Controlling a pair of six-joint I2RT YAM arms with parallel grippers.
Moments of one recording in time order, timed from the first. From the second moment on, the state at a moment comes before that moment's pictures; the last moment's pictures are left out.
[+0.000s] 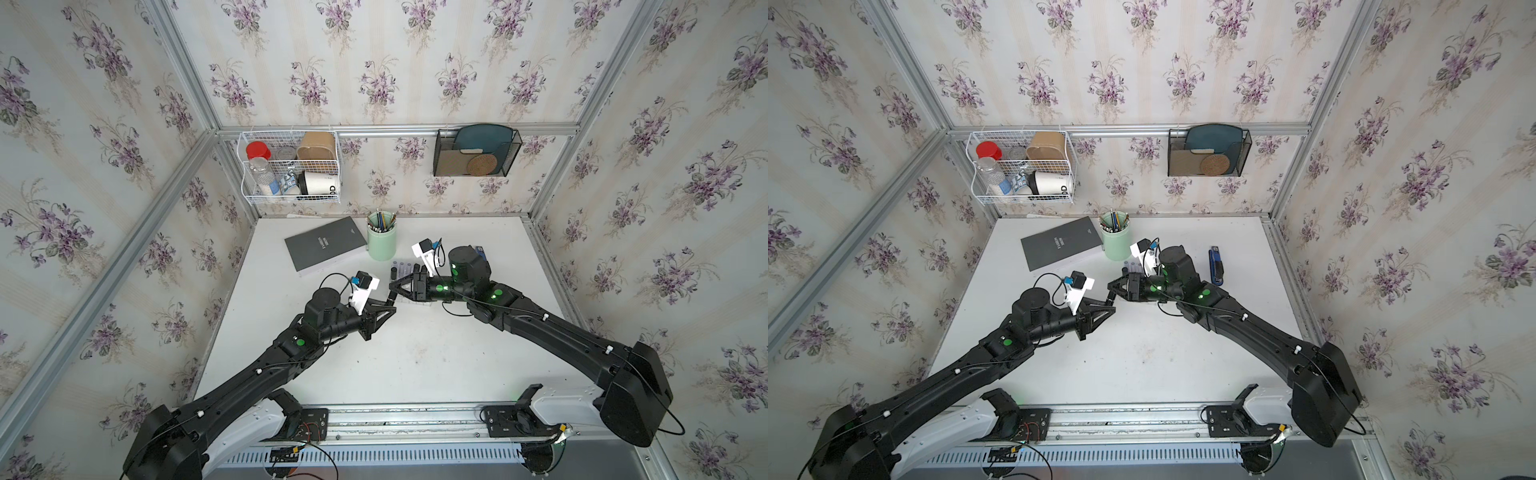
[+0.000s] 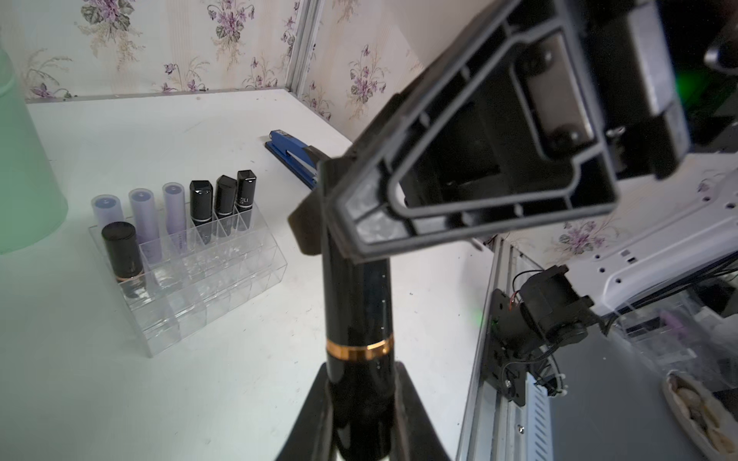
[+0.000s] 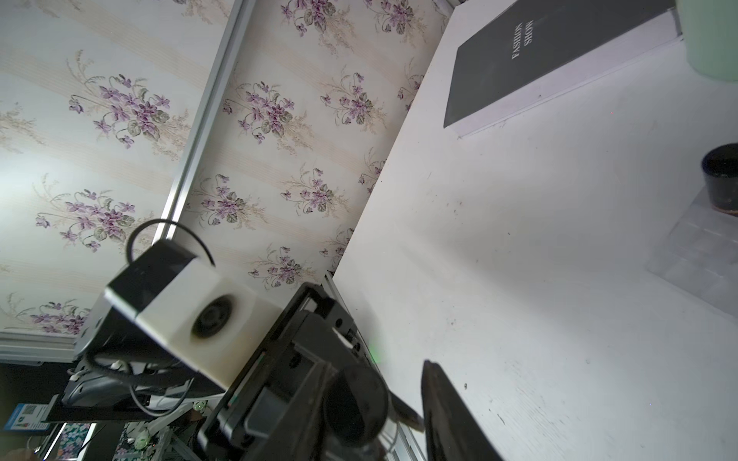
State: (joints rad) left arm -0.64 0.97 0.53 0.16 0.54 -0.37; right arm 0.72 1.32 0.98 -0.05 -0.60 0.77
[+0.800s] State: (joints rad) left arm -0.49 1.31 0.47 1.00 1.07 -1.06; right arm 0.60 1.34 1.05 -0.12 -0.79 0.70
